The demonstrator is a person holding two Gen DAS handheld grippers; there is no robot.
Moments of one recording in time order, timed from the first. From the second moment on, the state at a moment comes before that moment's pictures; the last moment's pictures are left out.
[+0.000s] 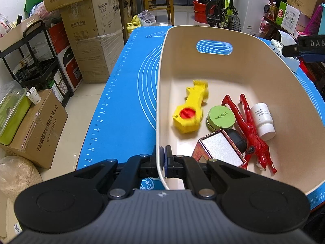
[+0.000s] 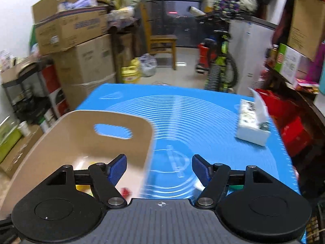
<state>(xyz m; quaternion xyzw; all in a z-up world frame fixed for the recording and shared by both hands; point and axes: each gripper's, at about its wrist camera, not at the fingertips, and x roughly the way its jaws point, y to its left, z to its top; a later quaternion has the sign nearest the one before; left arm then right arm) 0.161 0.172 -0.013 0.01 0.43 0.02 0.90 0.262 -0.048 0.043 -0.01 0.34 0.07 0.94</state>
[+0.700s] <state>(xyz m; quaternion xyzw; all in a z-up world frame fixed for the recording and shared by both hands) 0.161 0.172 -0.013 0.01 0.43 0.02 0.90 0.312 -0.086 -0.056 -0.01 0.39 0.00 0.92</state>
